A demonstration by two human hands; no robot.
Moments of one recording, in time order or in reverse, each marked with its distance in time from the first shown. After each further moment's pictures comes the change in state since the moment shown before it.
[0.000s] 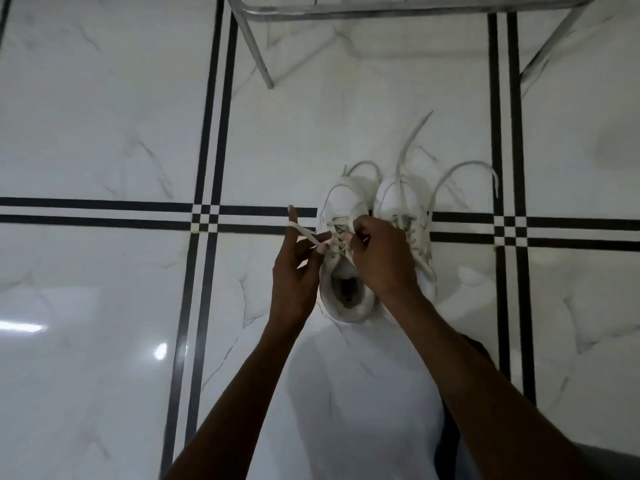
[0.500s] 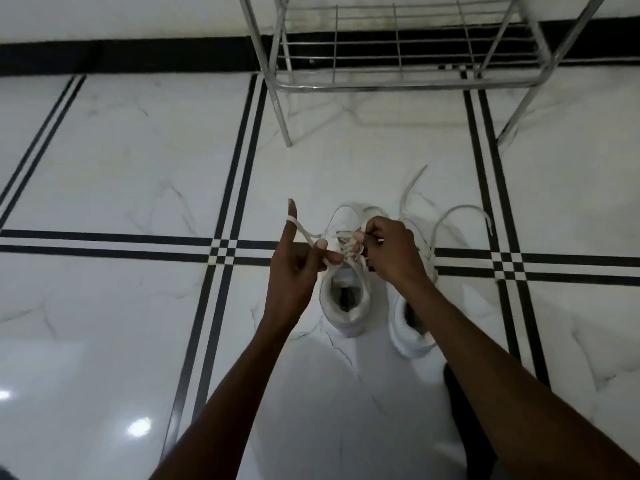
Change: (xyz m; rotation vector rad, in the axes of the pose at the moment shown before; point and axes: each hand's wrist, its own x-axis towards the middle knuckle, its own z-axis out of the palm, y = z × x) left_hand 0.026 0.011 -0.029 -0.050 -0.032 0.260; right_hand 0.030 -0.007 -0.008 0.213 0.035 -0.071
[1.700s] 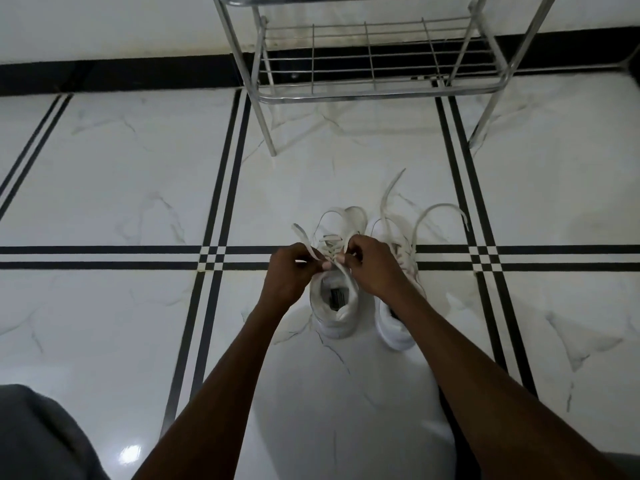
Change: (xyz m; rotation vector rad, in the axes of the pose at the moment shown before) left_hand 0.022 -0.029 0.001 0.327 -0.158 -0.116; right_hand -0.018 0.019 0.005 -0.151 -0.084 -0.084
